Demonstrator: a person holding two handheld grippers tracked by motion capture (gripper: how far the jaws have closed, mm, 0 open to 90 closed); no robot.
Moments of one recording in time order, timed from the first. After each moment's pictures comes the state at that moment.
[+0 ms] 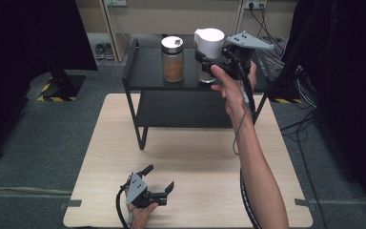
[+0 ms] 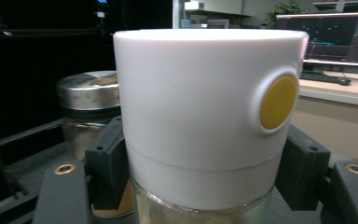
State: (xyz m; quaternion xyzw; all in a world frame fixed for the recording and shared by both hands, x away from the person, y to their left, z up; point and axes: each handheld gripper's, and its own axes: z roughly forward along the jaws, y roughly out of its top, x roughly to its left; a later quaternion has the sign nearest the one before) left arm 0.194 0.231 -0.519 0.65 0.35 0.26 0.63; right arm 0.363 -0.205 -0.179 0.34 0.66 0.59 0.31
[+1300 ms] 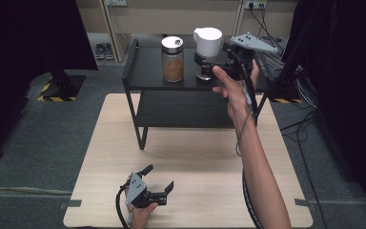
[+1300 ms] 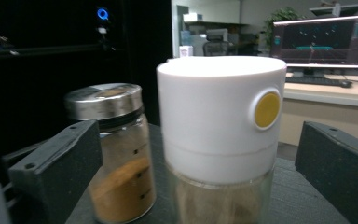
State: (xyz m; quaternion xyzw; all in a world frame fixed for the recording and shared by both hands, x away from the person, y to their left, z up) left arm 0.194 0.231 -0.520 0.65 0.35 0.26 0.63; right arm 0.354 -0.213 -0.189 0.34 0.64 0.62 0.30
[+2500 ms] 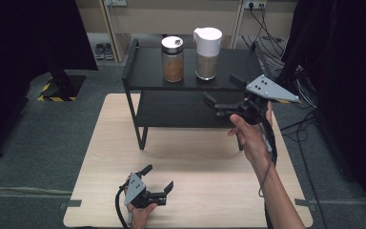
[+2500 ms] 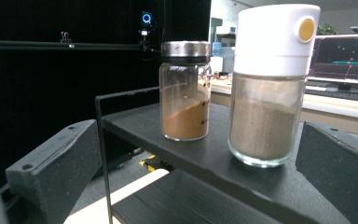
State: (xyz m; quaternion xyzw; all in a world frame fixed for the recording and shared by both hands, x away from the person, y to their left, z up) left arm 0.193 0.233 -0.522 0.64 0.35 0.26 0.64; right arm 0.285 -0.255 -0.240 0.27 0.66 0.65 0.28
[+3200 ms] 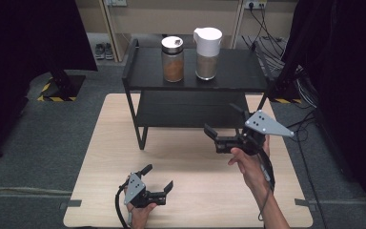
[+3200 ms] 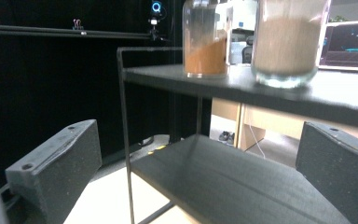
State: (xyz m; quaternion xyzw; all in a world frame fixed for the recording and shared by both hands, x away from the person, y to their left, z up) left arm 0.194 0.233 -0.522 0.64 0.35 0.26 0.64; right arm 0.256 -0.269 -0.310 0.26 0.66 0.65 0.27
